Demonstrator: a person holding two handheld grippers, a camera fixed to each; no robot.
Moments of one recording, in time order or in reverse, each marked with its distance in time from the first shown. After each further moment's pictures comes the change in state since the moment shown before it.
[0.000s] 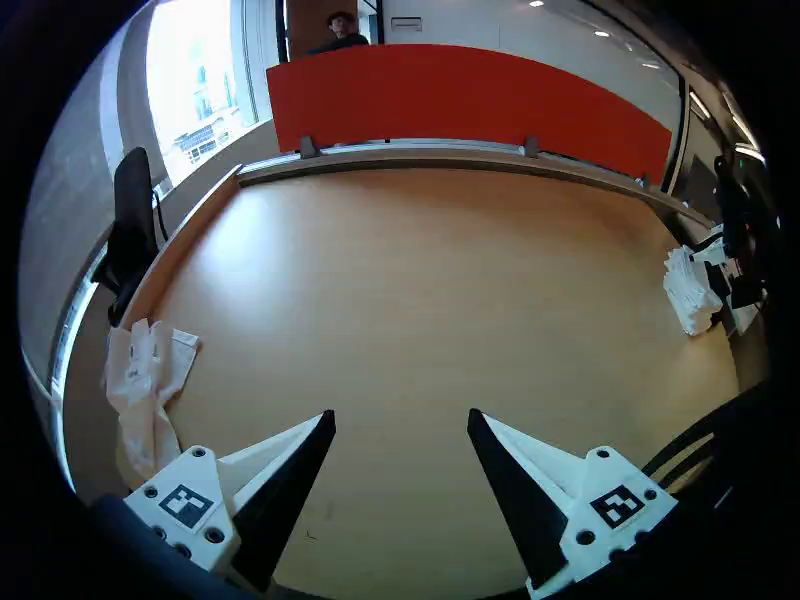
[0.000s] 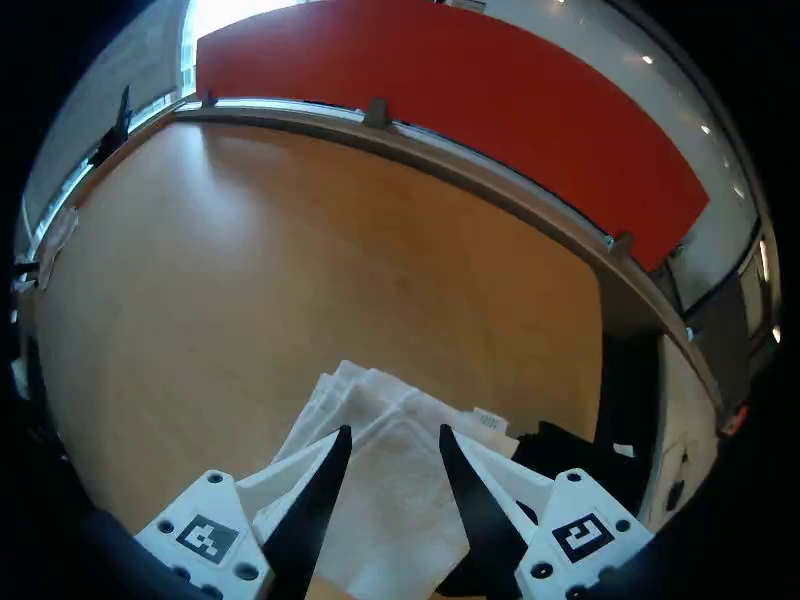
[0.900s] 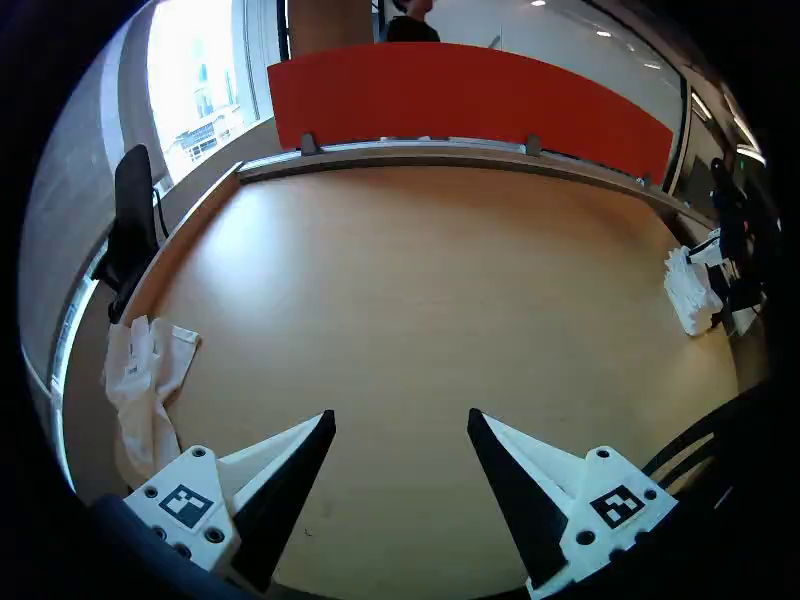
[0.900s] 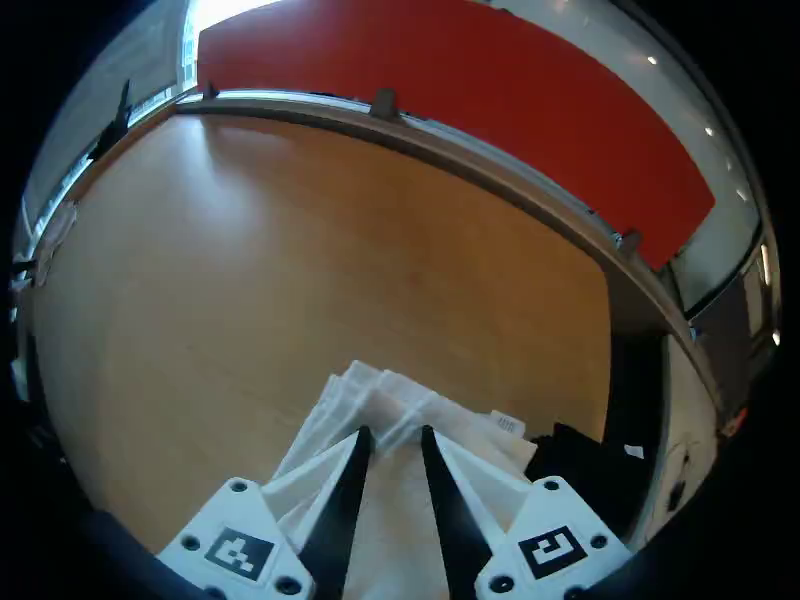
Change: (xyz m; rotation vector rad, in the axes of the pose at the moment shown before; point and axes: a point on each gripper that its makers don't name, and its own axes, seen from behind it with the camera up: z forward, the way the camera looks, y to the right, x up) left arm -0.006 0.002 -0.003 0.003 -0.006 -0.006; right arm -0.003 -0.012 0.011 0.003 -0.018 -0.012
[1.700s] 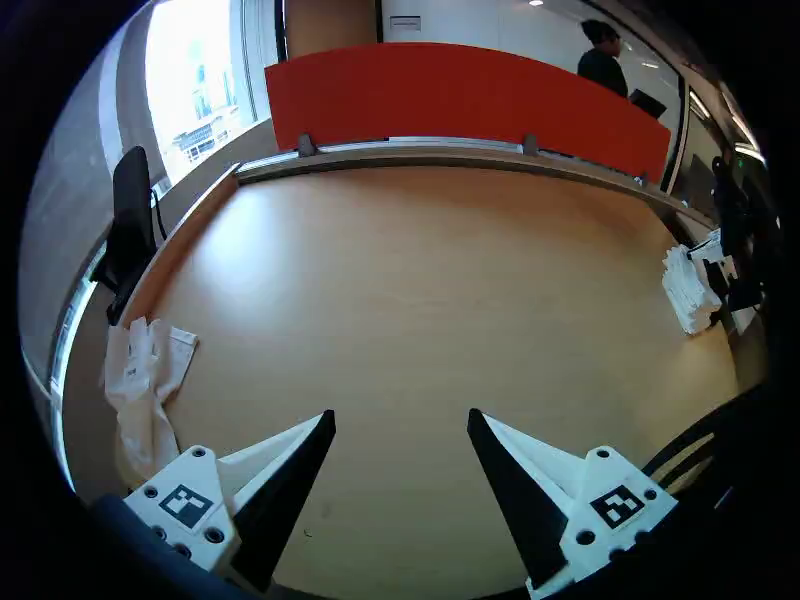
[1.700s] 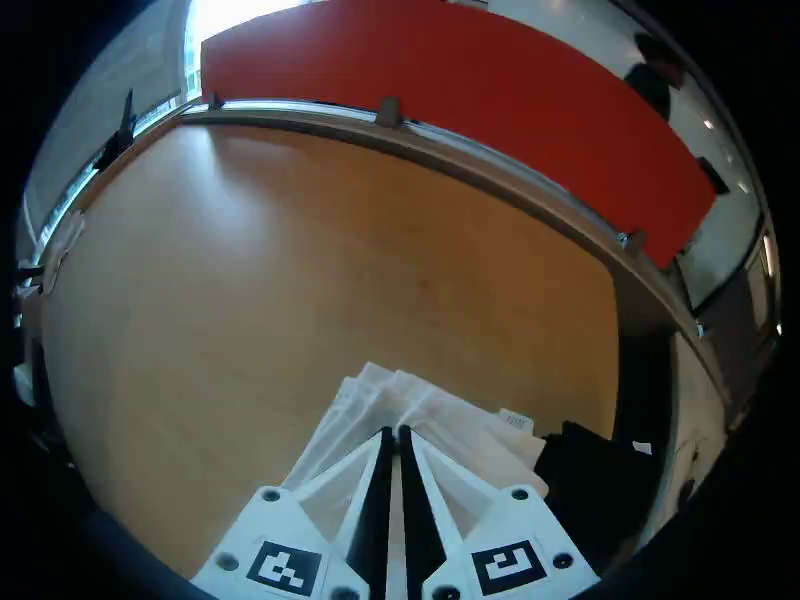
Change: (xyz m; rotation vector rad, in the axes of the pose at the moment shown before) left arm -0.001 0.002 -0.004 -0.006 0.002 0.005; right arm 0.000 -0.012 -0.008 0.042 0.030 0.016
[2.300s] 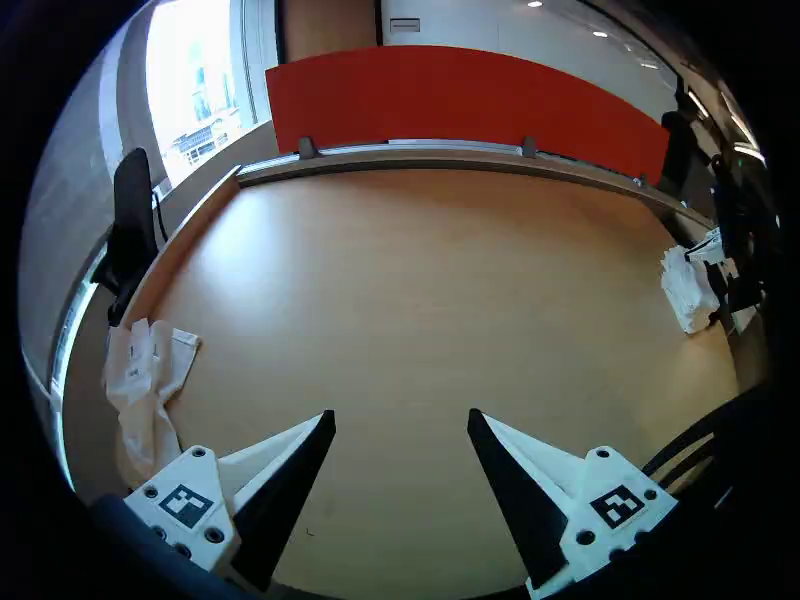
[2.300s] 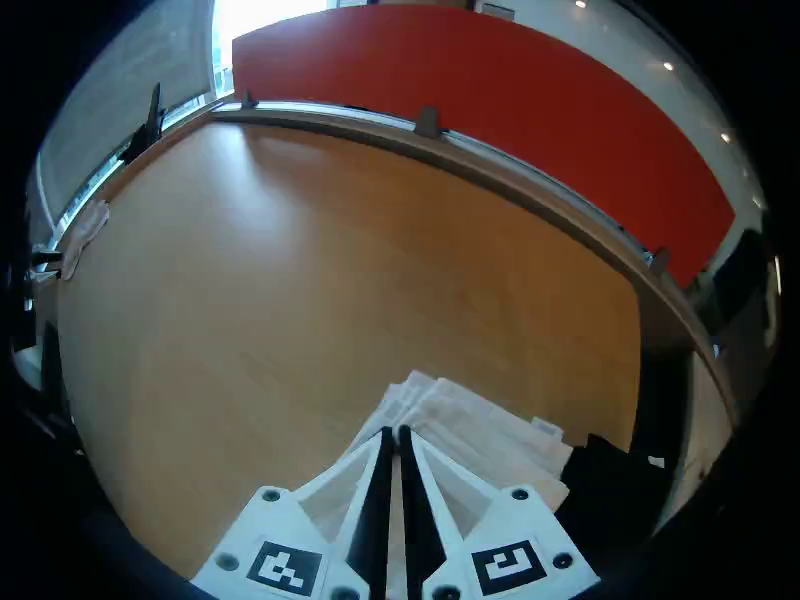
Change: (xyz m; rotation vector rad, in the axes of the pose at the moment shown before) left arm 0.000 -0.002 -0.004 0.000 0.008 0.002; right arm 0.004 -0.029 -0.005 0.082 0.018 -0.049
